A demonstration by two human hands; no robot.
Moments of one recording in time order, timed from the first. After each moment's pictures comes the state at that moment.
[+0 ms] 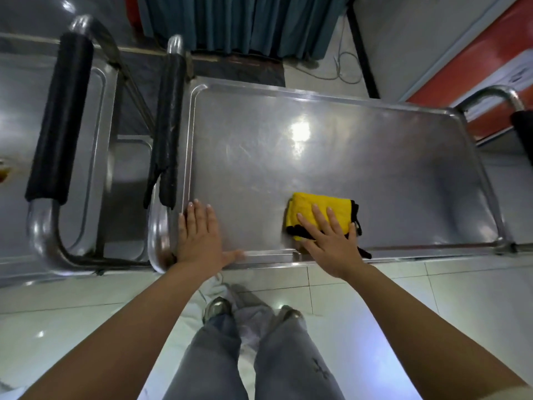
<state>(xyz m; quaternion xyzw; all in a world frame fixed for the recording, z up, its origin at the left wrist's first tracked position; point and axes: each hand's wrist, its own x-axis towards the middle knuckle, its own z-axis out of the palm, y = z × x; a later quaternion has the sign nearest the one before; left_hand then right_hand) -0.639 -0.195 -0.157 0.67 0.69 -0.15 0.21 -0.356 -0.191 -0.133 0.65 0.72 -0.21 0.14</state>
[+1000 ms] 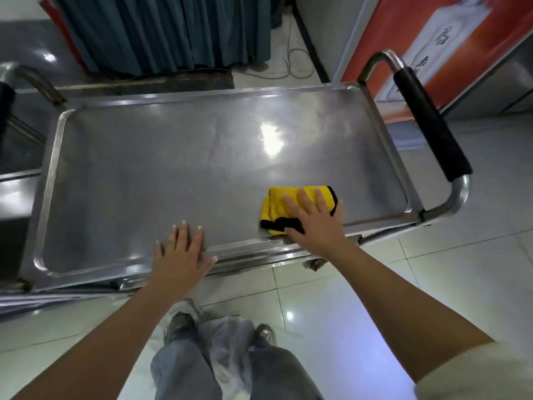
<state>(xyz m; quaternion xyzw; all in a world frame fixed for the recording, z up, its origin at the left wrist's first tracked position) -0.412 -0.219 -0.162 0.74 0.64 -0.16 0.15 -0.098 -0.177 -0.136 0.65 0.74 -0.15 0.08</state>
